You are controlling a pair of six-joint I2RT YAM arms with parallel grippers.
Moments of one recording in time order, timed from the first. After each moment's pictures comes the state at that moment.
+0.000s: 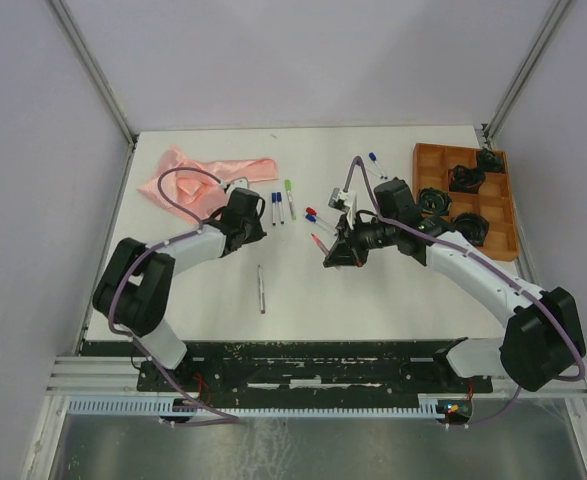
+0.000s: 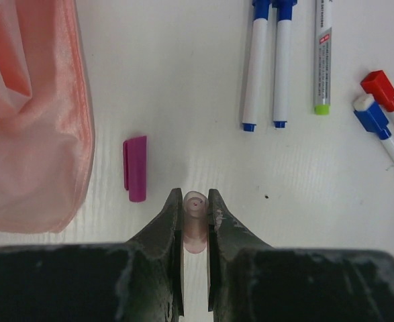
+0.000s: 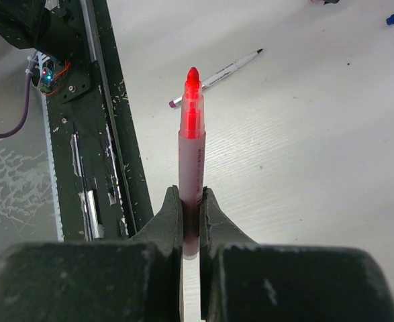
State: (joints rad) left arm -0.46 1.62 0.88 -0.05 -0.22 -0.60; right arm 0.51 1.33 0.97 -0.38 -0.83 -0.17
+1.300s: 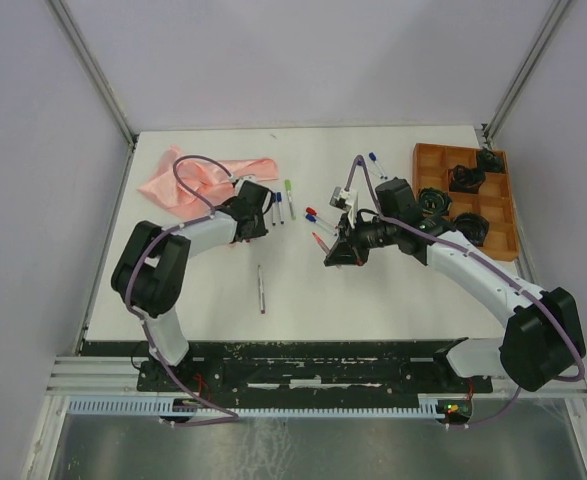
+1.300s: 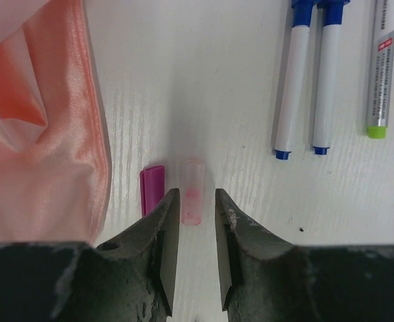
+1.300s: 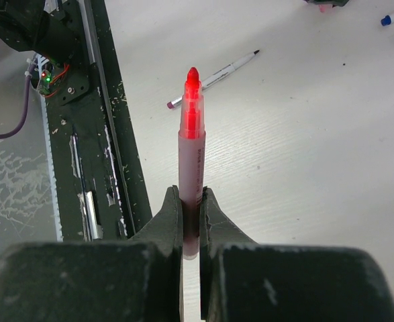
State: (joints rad) left arm -0.46 1.82 1.08 -0.20 -0.31 -0.50; right arm 0.50 1.33 0.97 -0.38 -0.83 -0.17
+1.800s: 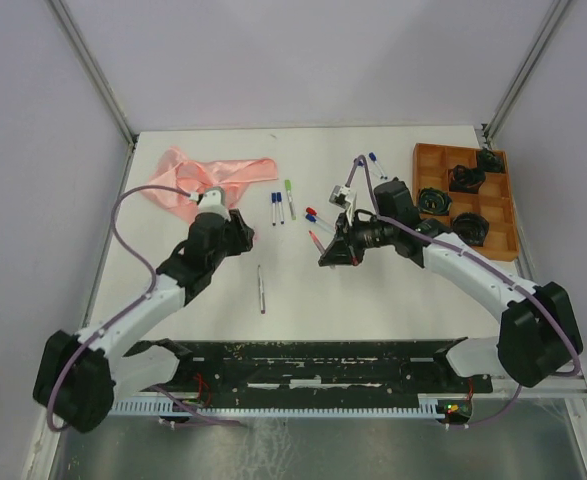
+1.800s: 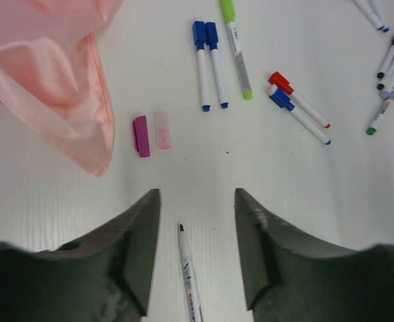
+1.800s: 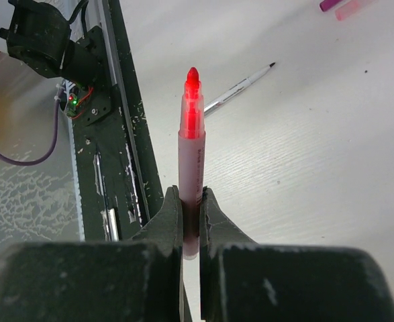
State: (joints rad) left arm -0.48 1.18 0.70 -0.06 -0.23 -0.48; right arm 0.50 1.35 0.94 -0.25 -0.88 -0.04
